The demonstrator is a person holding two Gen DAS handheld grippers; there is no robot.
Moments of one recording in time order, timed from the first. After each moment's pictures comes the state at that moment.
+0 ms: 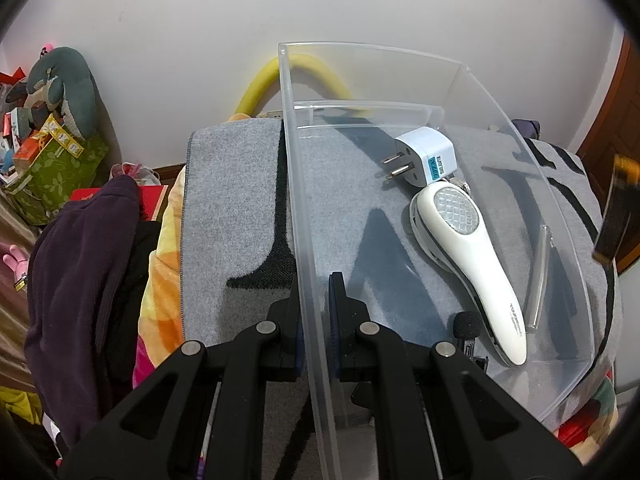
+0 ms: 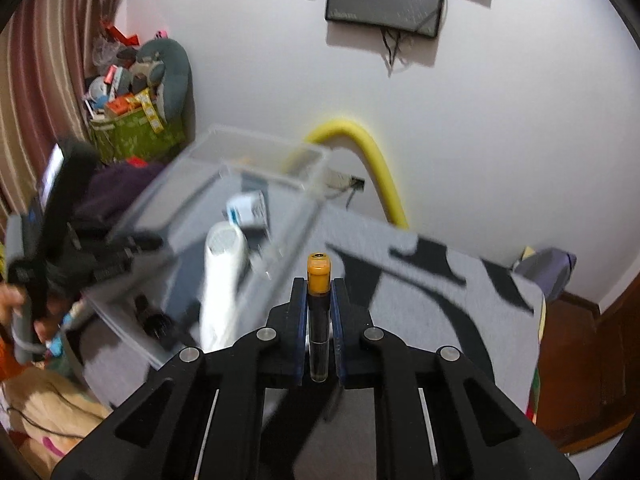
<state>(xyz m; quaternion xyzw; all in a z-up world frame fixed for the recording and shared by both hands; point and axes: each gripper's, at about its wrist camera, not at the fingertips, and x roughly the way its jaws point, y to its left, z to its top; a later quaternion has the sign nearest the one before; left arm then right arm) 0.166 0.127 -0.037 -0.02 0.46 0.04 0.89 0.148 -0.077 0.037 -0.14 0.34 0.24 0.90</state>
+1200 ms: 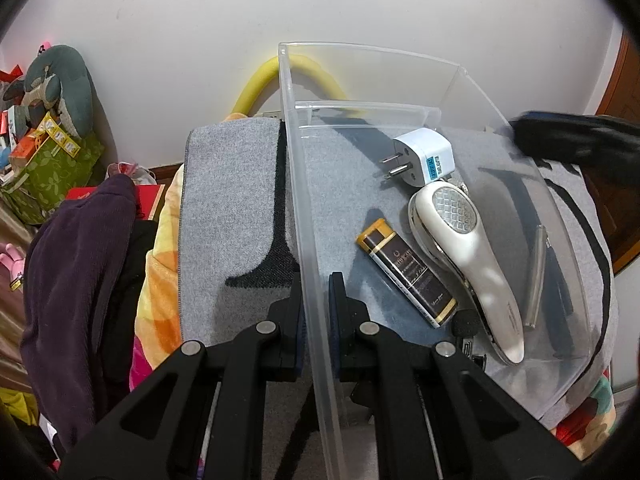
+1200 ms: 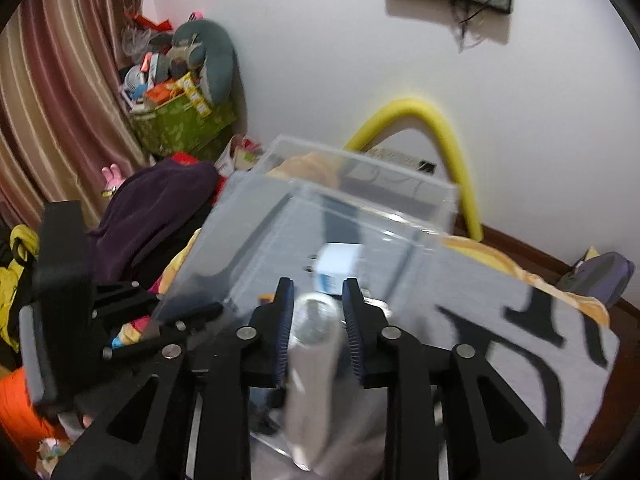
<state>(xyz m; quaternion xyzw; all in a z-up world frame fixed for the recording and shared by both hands) 0.166 0.128 -0.040 -0.03 0.46 0.03 0.89 0.205 0.004 0.027 -0.11 0.41 0.32 0.85</state>
